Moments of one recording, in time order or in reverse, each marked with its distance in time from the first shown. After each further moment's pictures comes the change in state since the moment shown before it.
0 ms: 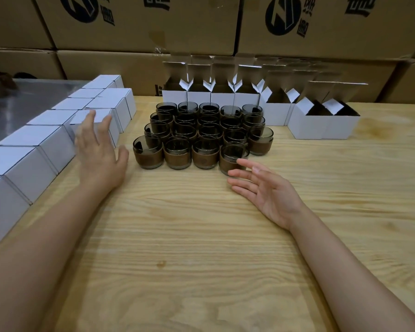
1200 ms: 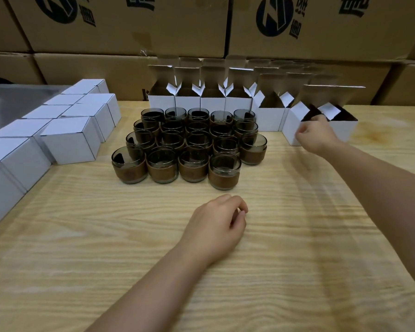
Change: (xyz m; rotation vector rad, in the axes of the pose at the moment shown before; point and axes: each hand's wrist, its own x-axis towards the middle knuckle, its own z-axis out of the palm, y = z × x) left_hand -0.080 0.197 0.025 -0.498 -0.616 0.176; right_hand 0.115 -0.115 -0.138 -1.571 0.683 -0.034
